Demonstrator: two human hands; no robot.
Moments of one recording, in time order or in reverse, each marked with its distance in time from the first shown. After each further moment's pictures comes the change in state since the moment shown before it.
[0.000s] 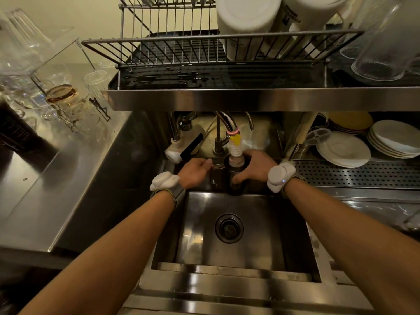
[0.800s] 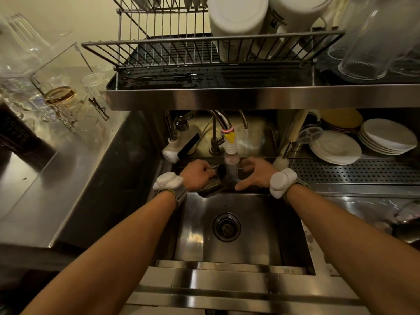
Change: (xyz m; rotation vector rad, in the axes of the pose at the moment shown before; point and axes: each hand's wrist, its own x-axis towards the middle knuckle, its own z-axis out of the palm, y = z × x) left_hand -0.014 0.013 0.009 0.197 -0.037 0.054; right_hand -0.027 0.015 0.004 0.076 -0.062 0.159
